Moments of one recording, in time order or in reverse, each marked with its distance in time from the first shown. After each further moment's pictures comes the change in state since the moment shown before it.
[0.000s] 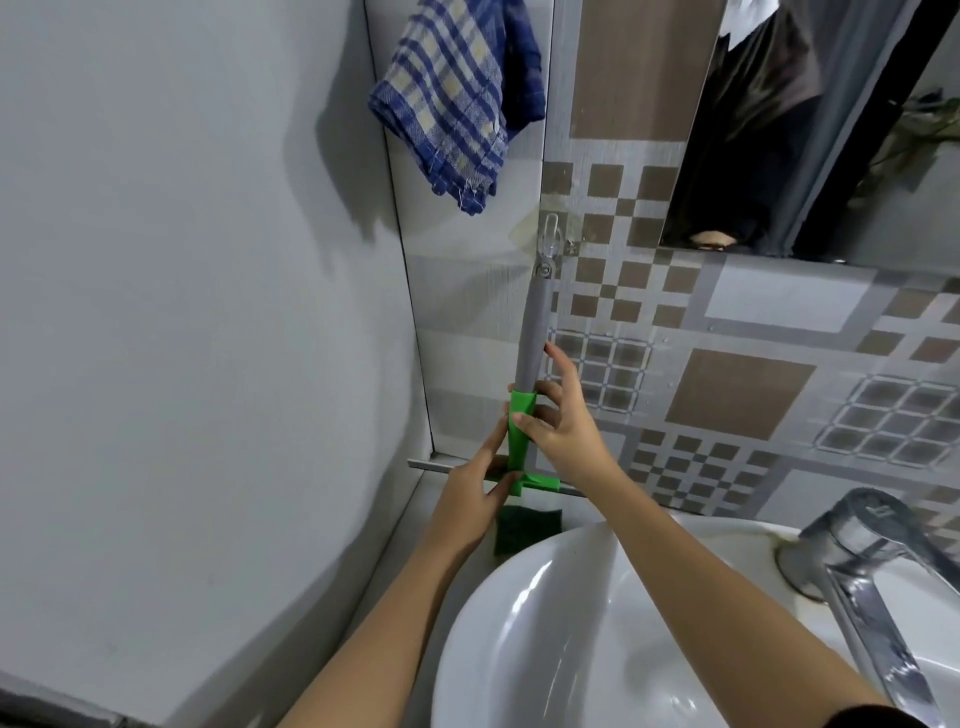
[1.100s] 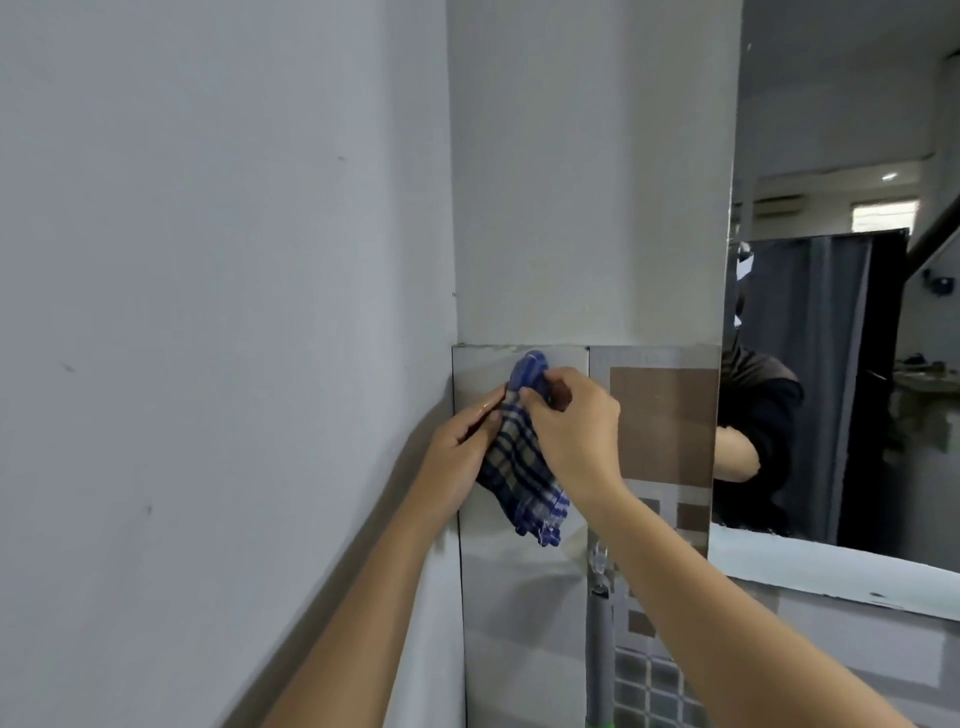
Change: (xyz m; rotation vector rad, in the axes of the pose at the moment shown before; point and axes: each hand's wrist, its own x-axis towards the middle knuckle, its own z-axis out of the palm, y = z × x) left_hand 0.141 0.215 -0.212 -0.395 0.211 0.393; right_hand 0.112 -0.263 0.025 -0.269 0.491 -0.544
